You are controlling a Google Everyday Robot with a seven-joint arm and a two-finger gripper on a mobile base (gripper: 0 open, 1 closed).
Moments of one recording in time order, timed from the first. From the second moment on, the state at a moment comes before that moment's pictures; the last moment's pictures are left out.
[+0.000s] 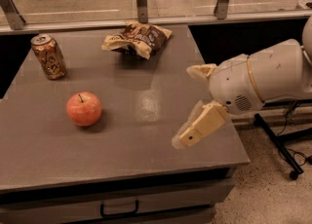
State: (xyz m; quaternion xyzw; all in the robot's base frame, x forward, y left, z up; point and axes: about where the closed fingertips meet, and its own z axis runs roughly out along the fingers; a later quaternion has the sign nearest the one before) arm 0.435 -0.056 0.911 -0.57 0.70 0.23 0.37
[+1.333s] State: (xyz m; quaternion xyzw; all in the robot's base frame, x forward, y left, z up) arm 0.457 0.051 0.877 -0.56 0.68 0.26 0.39
